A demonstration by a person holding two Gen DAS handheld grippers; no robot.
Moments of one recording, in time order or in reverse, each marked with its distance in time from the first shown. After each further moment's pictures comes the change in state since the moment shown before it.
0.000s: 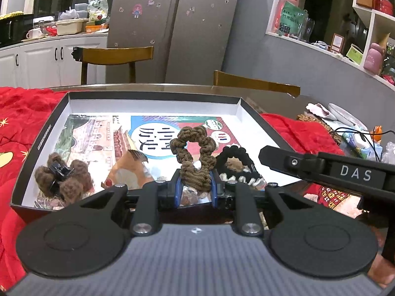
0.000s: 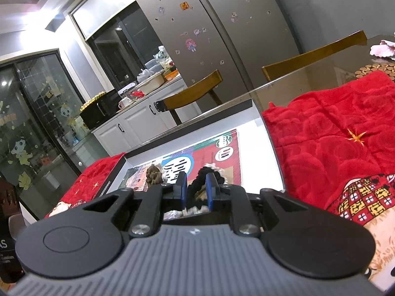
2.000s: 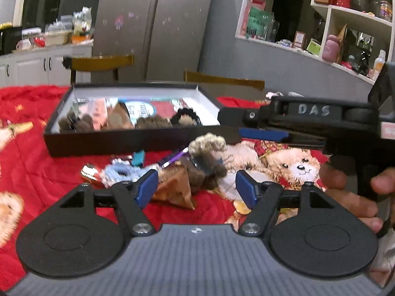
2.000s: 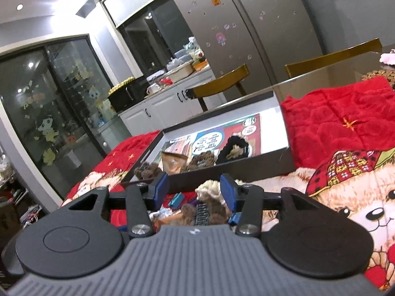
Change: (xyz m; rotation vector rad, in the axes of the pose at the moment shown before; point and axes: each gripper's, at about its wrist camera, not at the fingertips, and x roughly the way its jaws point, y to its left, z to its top) left arm -0.132 -0.041 -0.087 0.058 -0.034 -0.085; right arm -0.079 0.015 -0.025 -0.088 0.053 0.117
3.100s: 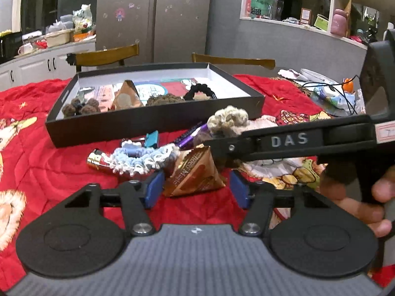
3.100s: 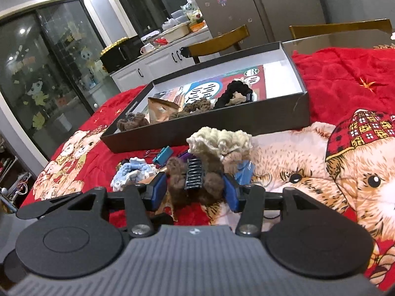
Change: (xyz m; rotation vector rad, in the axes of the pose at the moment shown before) left arm 0.030 0.013 -0.009 0.072 0.065 0.066; right arm 0.042 0.001 -0.028 -0.041 0.183 -0.044
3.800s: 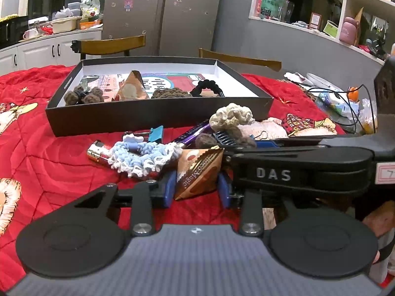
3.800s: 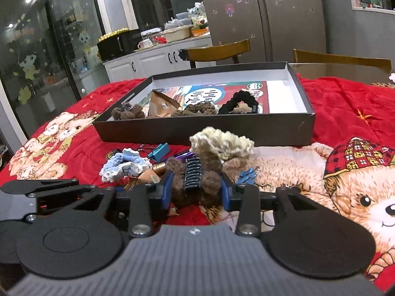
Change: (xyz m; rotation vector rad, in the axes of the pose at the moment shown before) left arm 0.006 0.010 0.000 -0.072 0.012 -0.008; right arm 0.000 0.026 -0.008 -0.167 -0.031 -0.112
